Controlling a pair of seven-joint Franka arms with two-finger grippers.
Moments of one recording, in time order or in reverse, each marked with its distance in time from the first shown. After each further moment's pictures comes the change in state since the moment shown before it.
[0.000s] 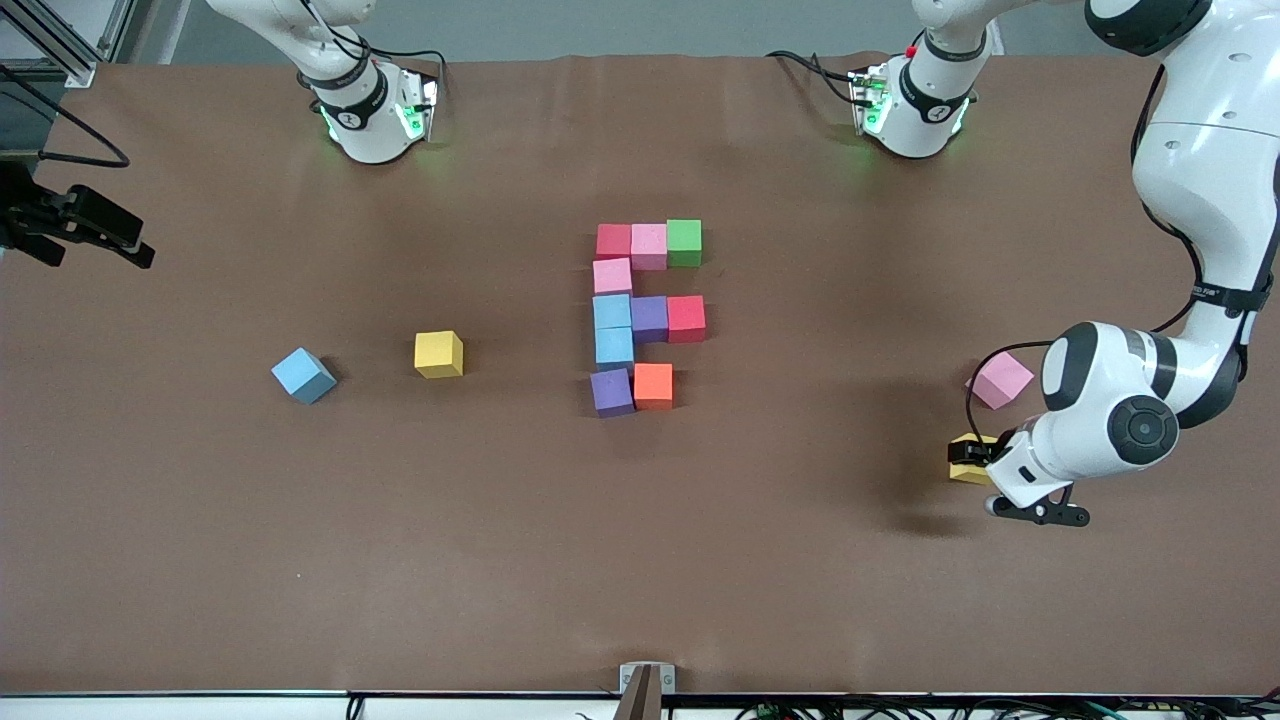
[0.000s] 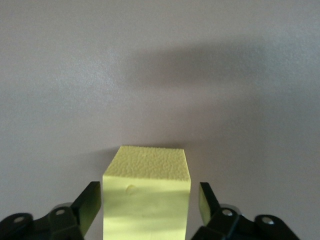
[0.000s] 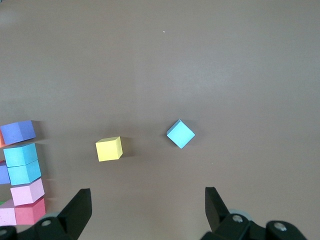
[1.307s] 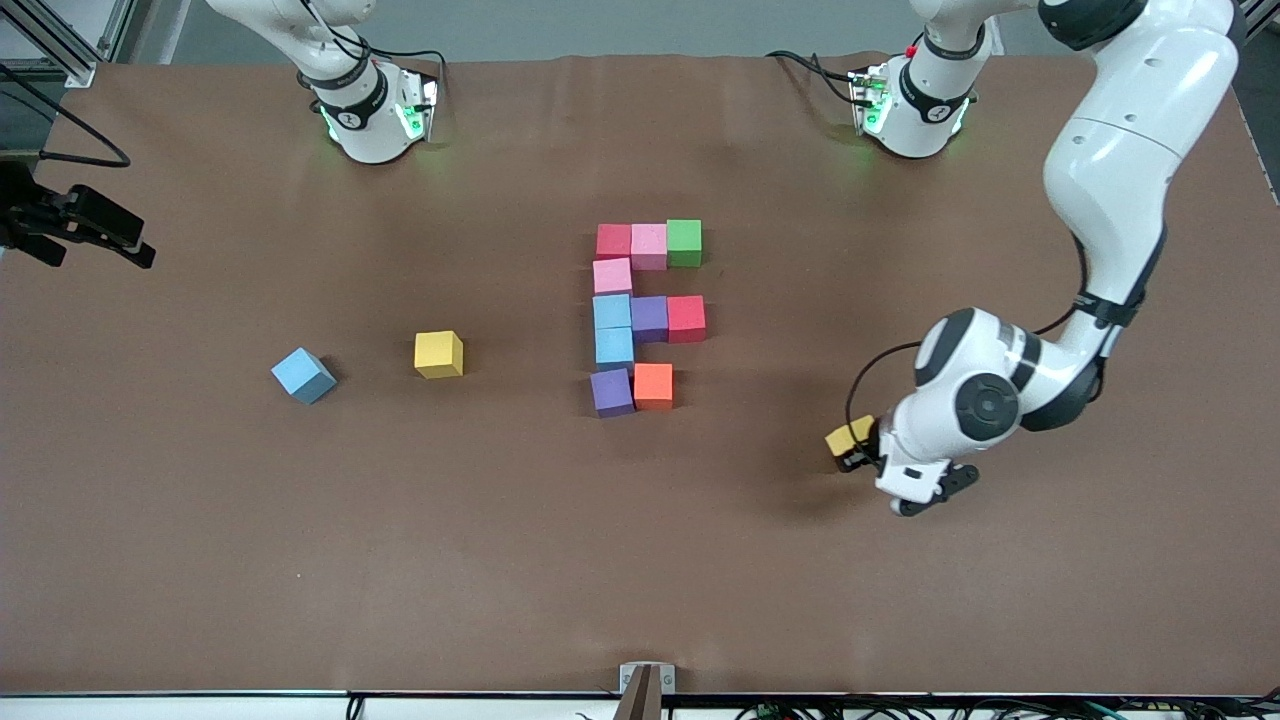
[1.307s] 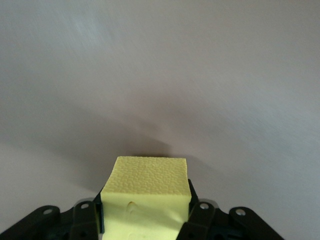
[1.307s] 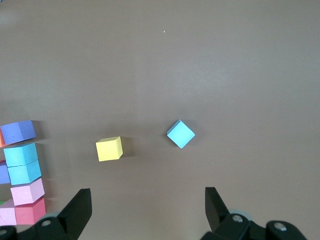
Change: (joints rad) left arm -0.224 0.014 -0.093 -0.004 -0.028 0.015 -0.940; right arm 0.001 0.000 0.001 0.000 0.000 0.000 0.000
